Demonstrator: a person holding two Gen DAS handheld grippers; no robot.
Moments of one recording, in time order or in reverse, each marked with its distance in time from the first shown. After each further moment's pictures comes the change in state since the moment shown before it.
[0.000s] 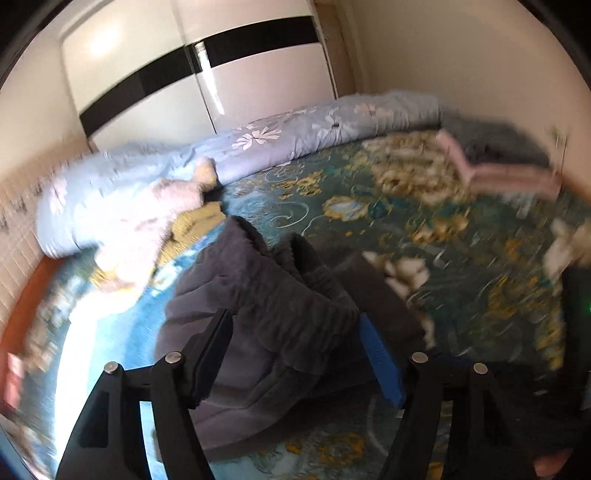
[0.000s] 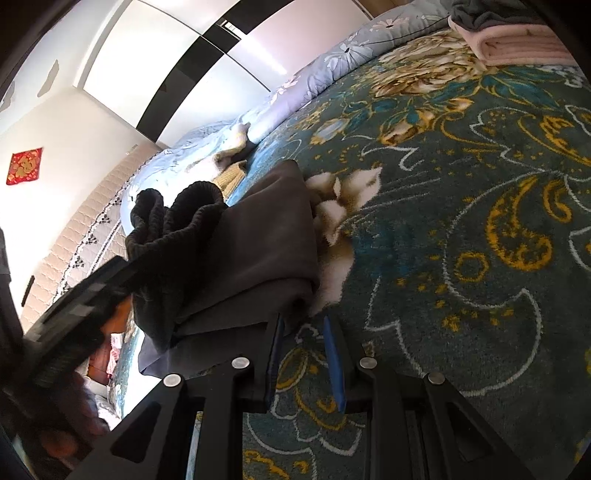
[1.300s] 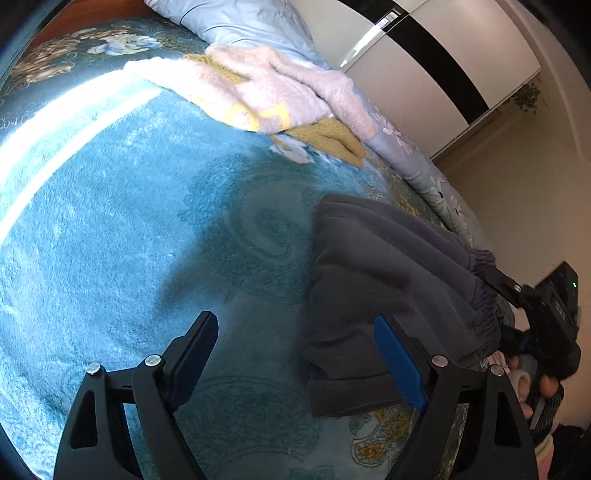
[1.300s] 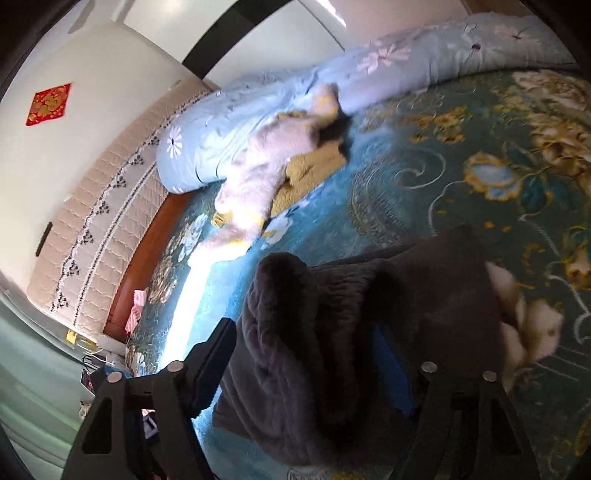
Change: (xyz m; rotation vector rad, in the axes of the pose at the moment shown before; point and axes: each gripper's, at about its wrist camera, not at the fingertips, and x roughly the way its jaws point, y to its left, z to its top) left arm 0.034 0.220 -0.137 -0.837 0.135 -0.225; right arm 0.087 0.134 0.102 -0.202 0.235 0.102
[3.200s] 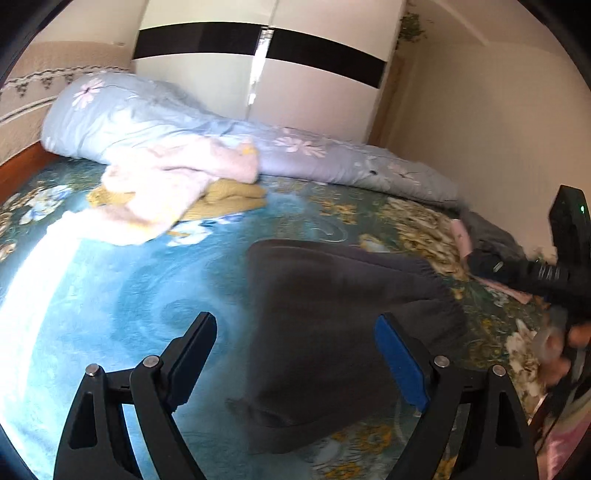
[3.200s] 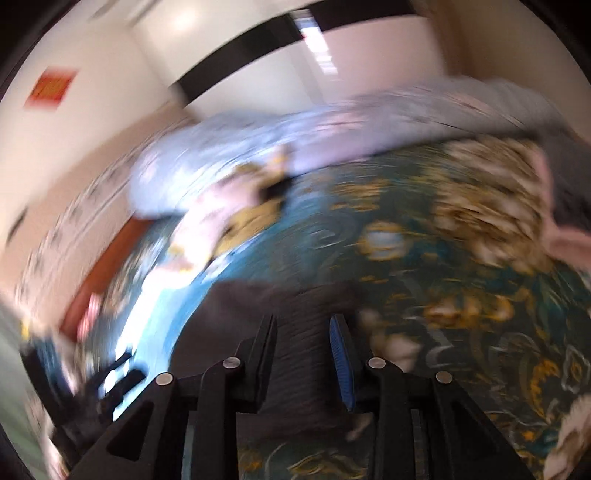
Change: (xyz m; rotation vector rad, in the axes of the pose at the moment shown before) left arm -0.014 -0.133 -0.009 0.509 -0.162 0.002; right arm -0.100 -0.013 -0.019 -0.175 -0.173 -0.206
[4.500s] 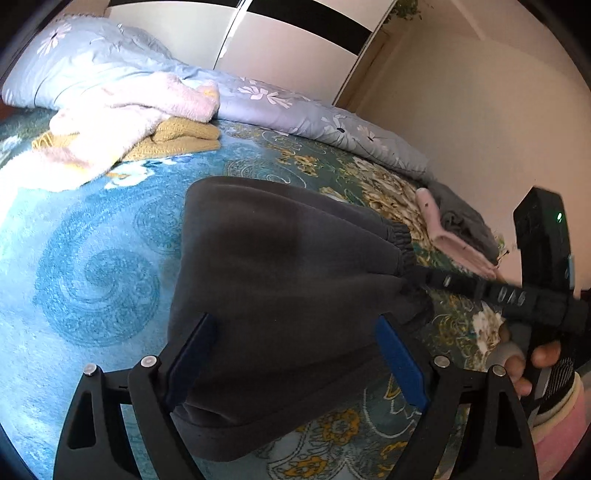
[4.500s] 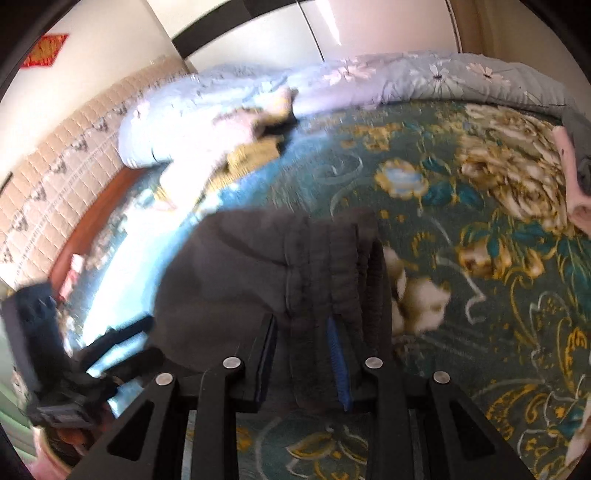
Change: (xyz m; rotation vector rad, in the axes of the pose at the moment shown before) left arm 0.048 -0.004 -0.026 -0.078 0.159 -0.186; right arm 0.044 -0.005 -0.024 0.012 0.135 -0.050
